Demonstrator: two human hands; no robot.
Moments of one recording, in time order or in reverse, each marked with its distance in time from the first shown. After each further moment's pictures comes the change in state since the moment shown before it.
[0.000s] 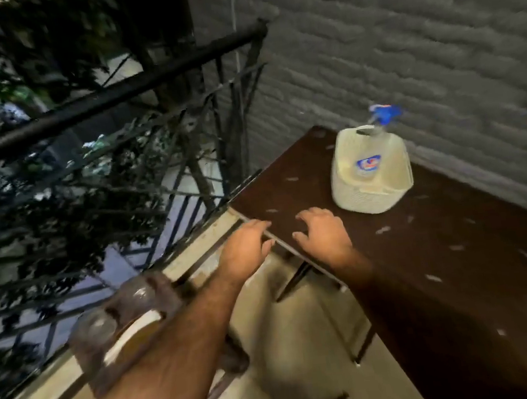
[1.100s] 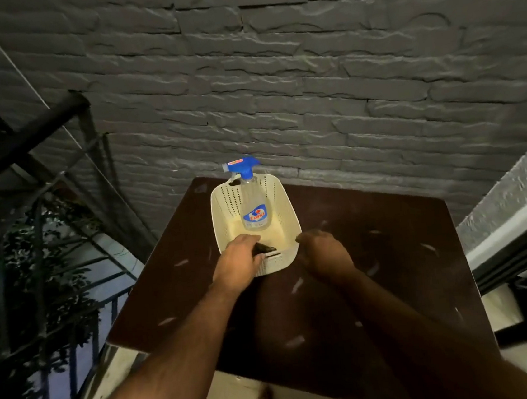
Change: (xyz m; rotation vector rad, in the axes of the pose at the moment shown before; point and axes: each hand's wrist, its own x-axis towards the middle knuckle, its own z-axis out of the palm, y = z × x) left_hand 0.260 0.170 0.128 0.028 -0.233 0.238; right_hand 0.054 0.262 -0.068 0.156 0.038 0.425
